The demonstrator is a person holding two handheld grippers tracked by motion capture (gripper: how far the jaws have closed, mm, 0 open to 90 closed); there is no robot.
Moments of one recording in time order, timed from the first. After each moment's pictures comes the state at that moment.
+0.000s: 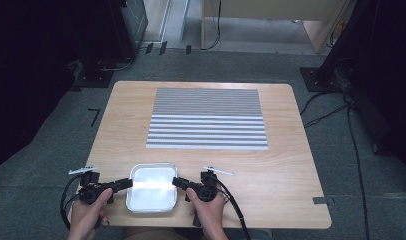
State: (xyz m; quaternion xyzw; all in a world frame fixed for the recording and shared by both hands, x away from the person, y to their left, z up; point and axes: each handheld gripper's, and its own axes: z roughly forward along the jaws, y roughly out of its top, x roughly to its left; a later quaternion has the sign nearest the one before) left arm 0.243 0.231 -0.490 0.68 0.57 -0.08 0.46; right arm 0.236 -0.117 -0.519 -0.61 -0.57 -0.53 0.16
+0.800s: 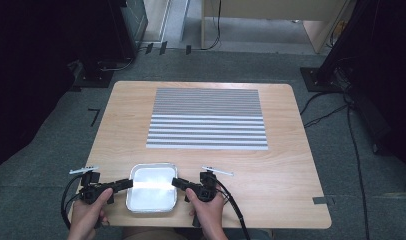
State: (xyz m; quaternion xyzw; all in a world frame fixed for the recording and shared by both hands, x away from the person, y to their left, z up) left arm 0.245 0.232 -0.495 0.68 0.57 -0.08 0.46; right arm 0.236 -0.116 -0.520 -0.61 -0.57 -0.53 0.16
